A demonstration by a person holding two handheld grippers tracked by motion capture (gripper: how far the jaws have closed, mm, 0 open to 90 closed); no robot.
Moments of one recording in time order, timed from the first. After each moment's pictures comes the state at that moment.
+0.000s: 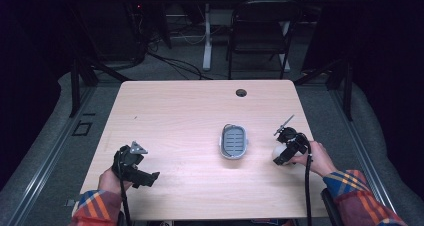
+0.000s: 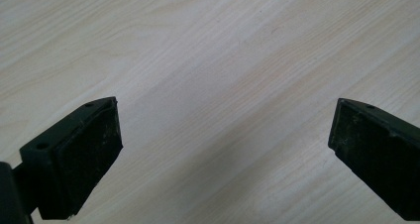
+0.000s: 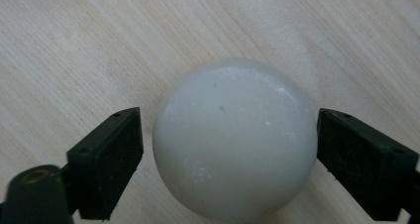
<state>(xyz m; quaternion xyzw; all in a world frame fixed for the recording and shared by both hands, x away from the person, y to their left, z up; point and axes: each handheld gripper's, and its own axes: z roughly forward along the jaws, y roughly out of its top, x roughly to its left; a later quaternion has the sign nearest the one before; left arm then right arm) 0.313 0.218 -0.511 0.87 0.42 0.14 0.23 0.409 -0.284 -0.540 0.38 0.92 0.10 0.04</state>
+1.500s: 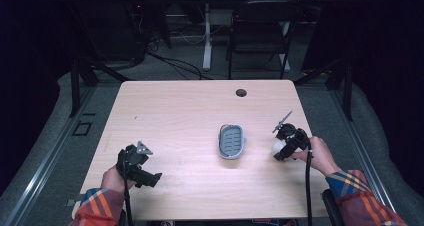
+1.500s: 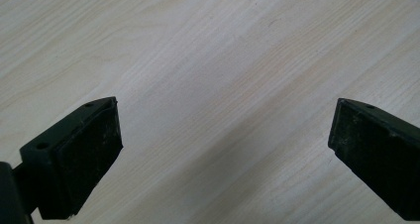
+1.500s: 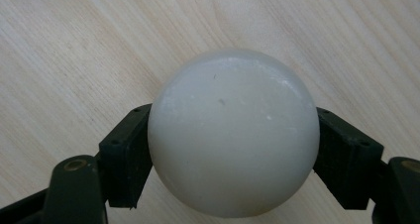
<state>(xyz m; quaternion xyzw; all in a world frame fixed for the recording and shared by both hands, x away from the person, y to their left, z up) 0.316 0.210 -0.514 0.88 0.40 0.14 0.21 0.410 -0.275 -0.522 0.36 0.93 0.11 0.06</state>
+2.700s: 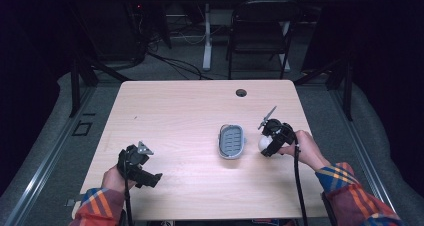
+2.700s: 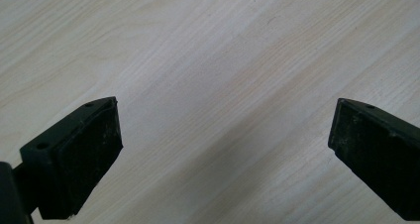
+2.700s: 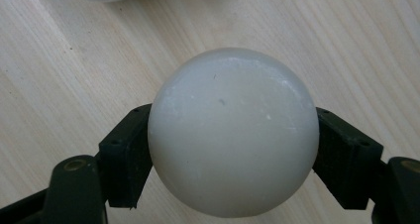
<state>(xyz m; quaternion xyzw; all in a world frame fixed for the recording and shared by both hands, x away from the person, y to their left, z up) 0.317 0.208 -0.515 0.88 0.40 0.13 0.21 0.417 -0.230 -0.502 0.30 0.95 0.10 0.07</state>
